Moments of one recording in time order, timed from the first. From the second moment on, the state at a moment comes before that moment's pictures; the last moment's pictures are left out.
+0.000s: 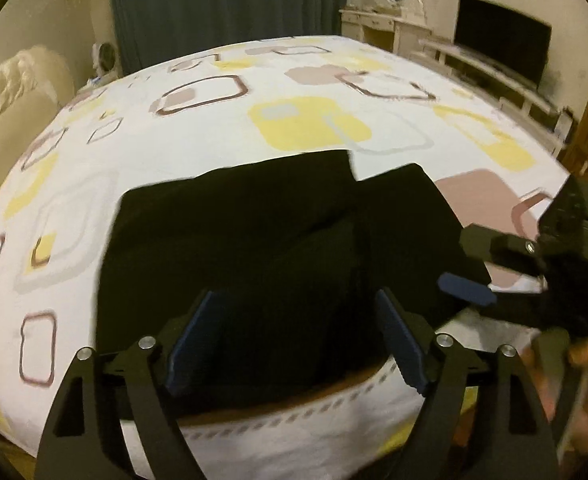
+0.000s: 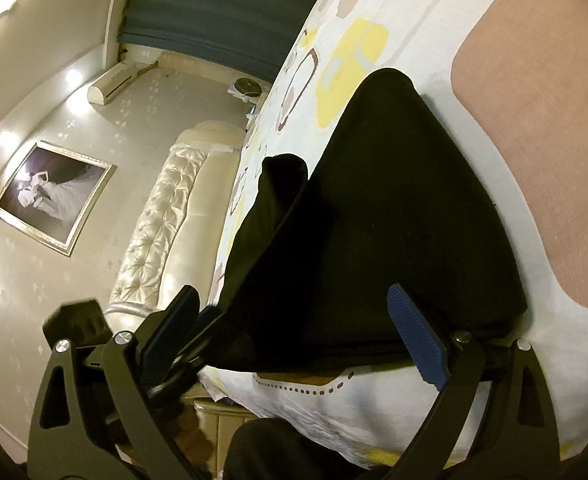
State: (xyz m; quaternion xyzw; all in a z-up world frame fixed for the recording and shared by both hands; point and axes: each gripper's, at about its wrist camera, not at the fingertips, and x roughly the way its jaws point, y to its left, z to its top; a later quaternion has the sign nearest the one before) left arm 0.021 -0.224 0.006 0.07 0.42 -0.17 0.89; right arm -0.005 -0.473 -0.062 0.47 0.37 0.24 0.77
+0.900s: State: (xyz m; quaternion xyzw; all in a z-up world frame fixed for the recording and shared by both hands) left arm 0.045 -0.032 -0.018 -0.17 0.43 -0.10 0.88; right arm 0.043 -0.418 -0.009 0.29 0.48 0.14 0.82
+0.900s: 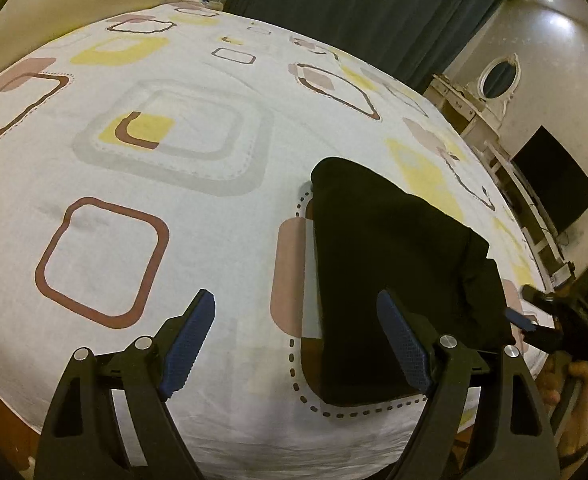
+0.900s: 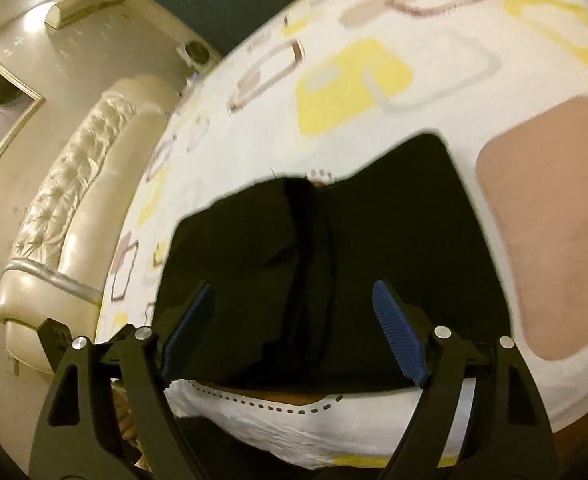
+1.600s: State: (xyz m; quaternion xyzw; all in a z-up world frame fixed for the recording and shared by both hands) left arm 0.046 -0.030 -0.022 -0.15 0.44 -0.08 0.88; right arm 0.061 -0.371 -0.007 0.28 0.48 0.22 0.80
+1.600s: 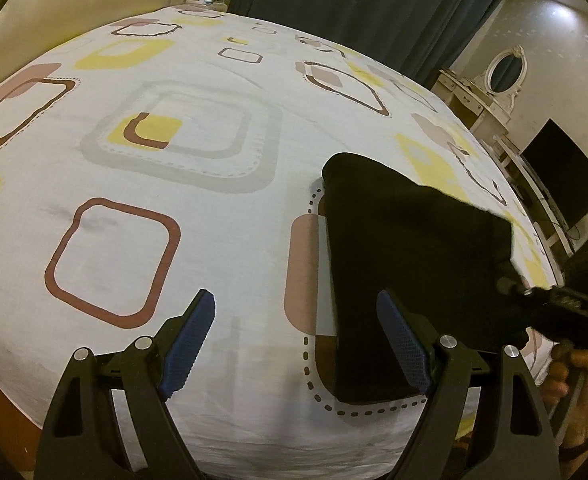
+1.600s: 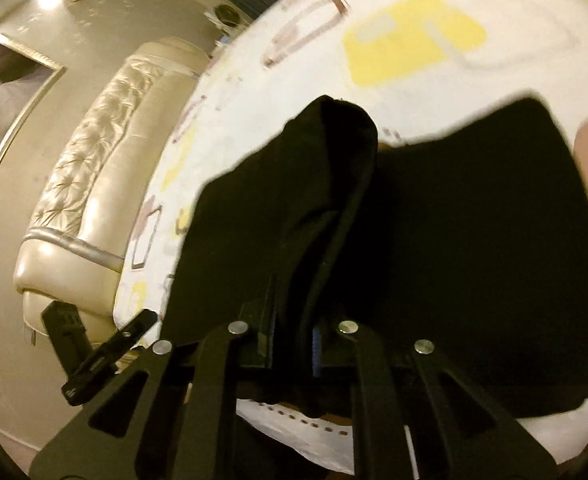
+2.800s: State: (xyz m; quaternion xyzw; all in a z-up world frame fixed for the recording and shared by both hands) left arm 0.045 -0.060 -0.039 -0.13 0.46 -0.12 0.87; right arm 0.031 -0.496 -0.044 0.34 0.45 0.13 0.82
